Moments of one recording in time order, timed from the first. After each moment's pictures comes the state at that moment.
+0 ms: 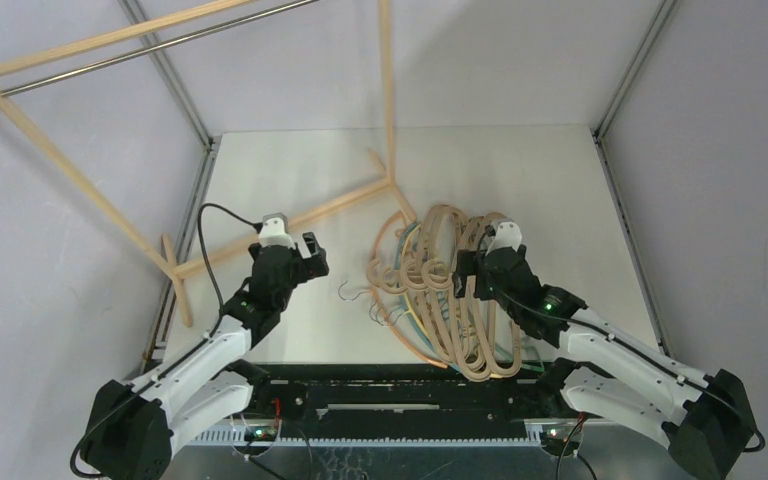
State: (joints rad) left arm -0.45 0.90 0.40 0.06 -0.37 -0.43; right arm 0.73 0.88 0.58 -0.35 0.36 0.47
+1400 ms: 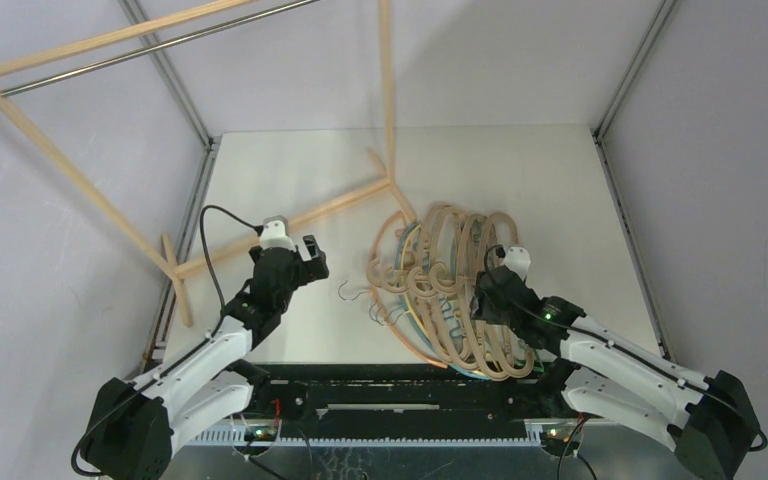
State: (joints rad) left arm -0.45 0.91 0.39 0.07 -0.37 -0.44; right arm 0.78 0.83 0.50 -0.56 0.39 0.72
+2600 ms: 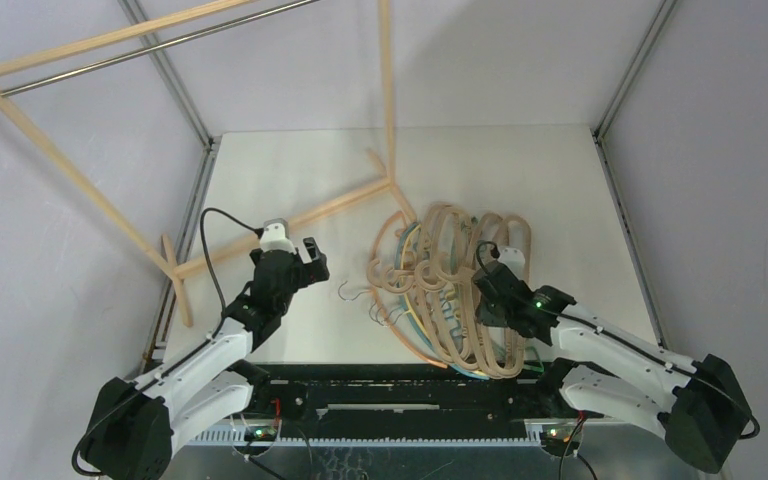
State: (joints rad) left arm -0.45 0.91 0.36 0.09 -0.36 -0.45; right arm 0.74 0.96 0.53 -0.65 0.29 0.77
